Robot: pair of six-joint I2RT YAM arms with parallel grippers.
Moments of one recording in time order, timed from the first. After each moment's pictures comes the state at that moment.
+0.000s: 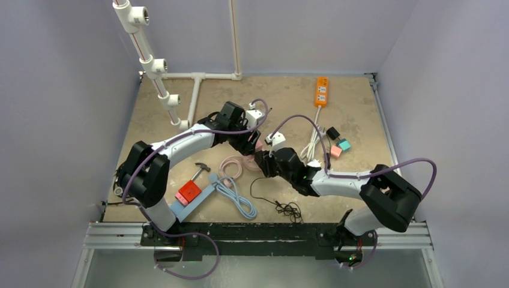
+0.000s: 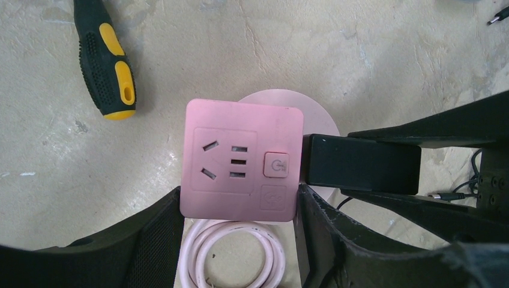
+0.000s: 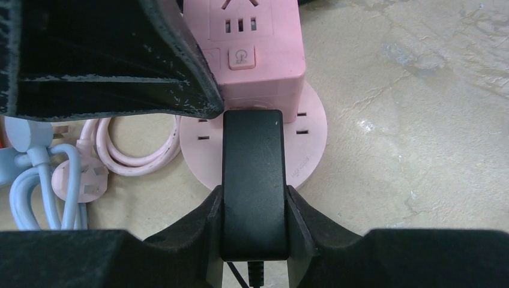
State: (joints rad) left arm -0.59 1.70 1.18 -0.40 0.26 0.10; right arm 0.87 1.45 0.57 0.37 0.20 0.34
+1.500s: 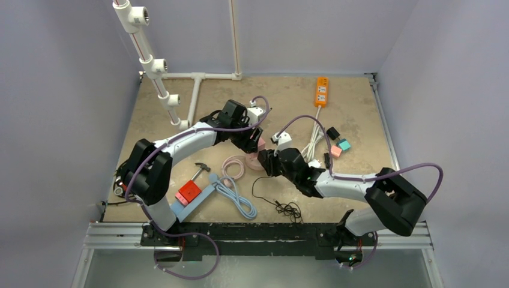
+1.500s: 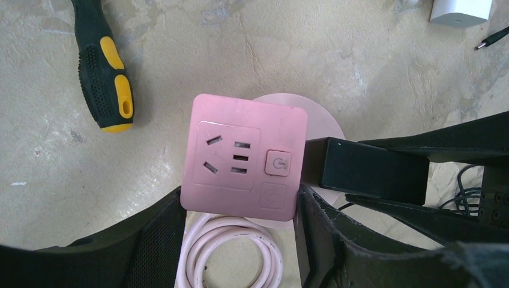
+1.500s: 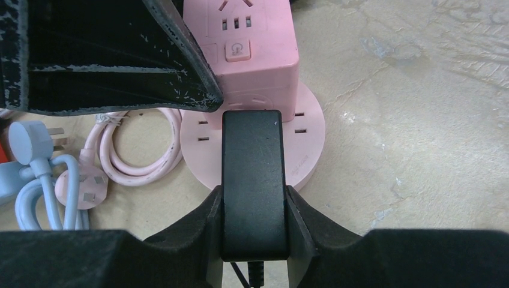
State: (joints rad) left arm -0.59 1.73 1.22 -0.39 0.26 0.05; right arm 0.86 1.40 0.53 0.37 0.24 0.39
